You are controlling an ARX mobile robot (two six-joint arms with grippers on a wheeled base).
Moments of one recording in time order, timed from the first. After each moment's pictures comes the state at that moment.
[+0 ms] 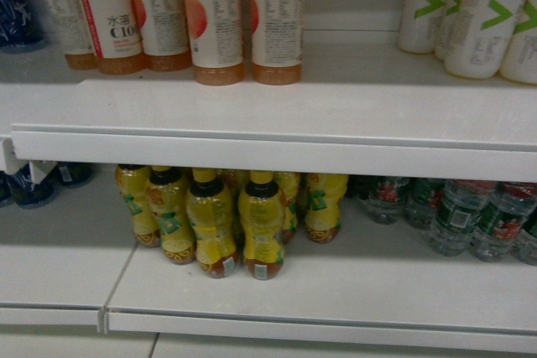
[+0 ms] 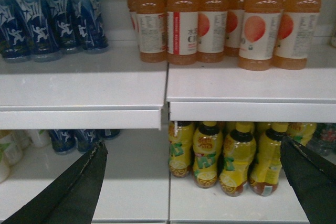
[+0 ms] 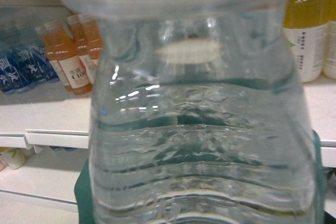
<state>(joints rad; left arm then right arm) 0.00 0.01 0.01 0.00 0.00 0.00 0.02 0.39 0.29 0.09 -0.26 0.24</state>
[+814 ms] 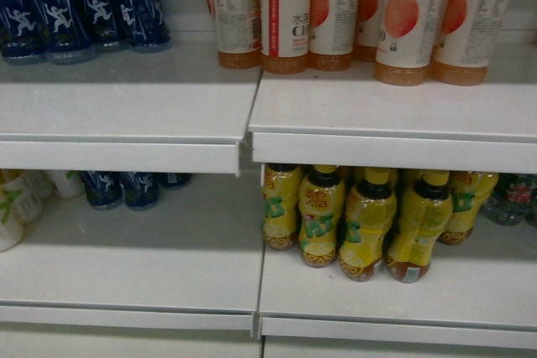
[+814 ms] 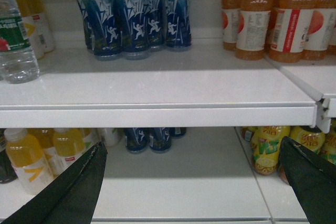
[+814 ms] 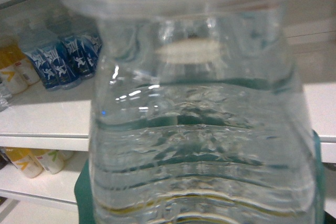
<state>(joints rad) 0.00 0.01 0.01 0.00 0.00 0.00 0.02 0.39 0.29 0.09 -0.26 0.24</state>
